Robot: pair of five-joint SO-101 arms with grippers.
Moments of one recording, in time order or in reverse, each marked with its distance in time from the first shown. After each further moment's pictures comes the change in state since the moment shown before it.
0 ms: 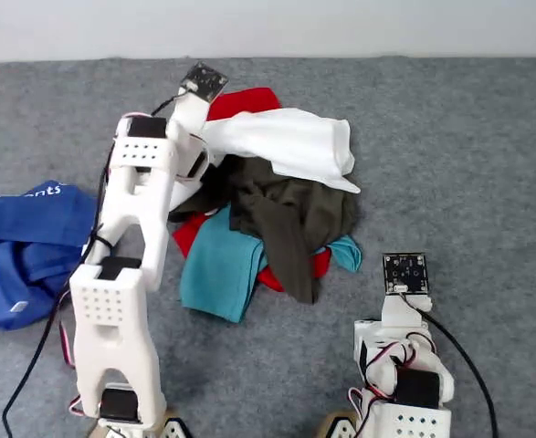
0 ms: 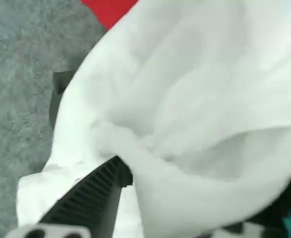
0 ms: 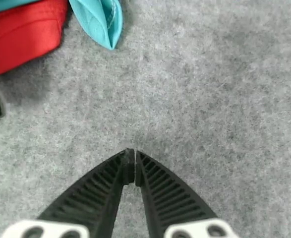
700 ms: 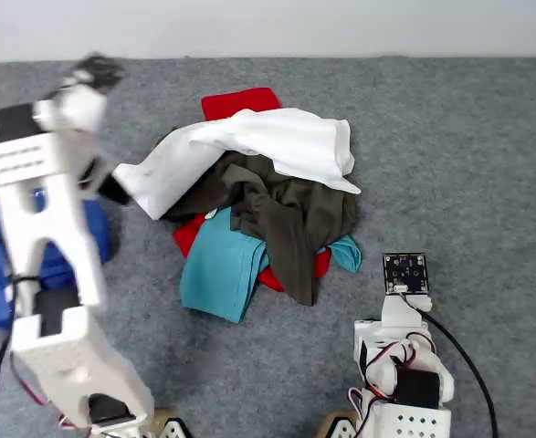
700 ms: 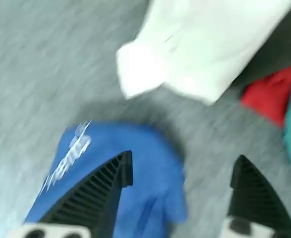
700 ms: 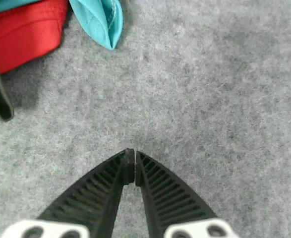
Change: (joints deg) left arm -15.3 -21.2 0.0 24.3 -17.0; right arm 0.0 0.0 0.0 0.0 0.0
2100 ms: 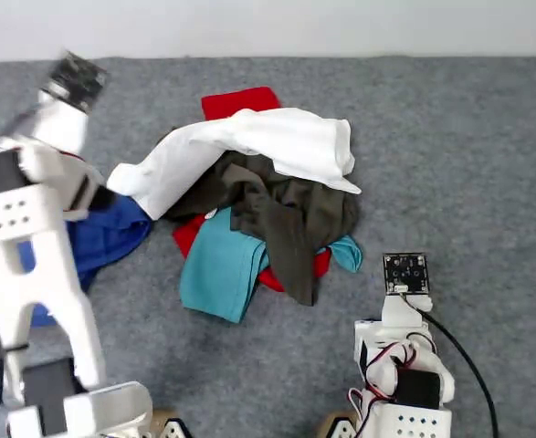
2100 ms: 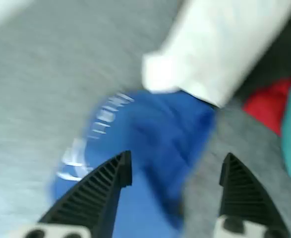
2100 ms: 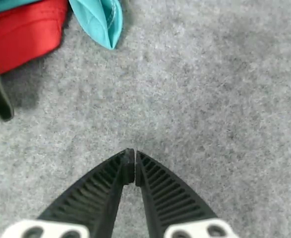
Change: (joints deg) left arm -4.6 -26.0 28.1 -8.5 2.7; right arm 0.0 0.0 0.0 0.0 0.0
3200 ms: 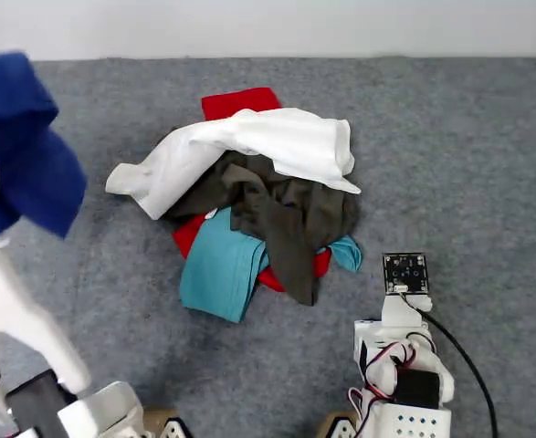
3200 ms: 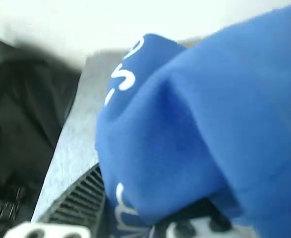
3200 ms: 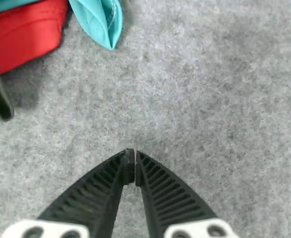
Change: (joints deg) left arm -18.1 -5.3 -14.2 -9.4 7.4; right arm 0.0 0.0 0.0 0.0 0.0
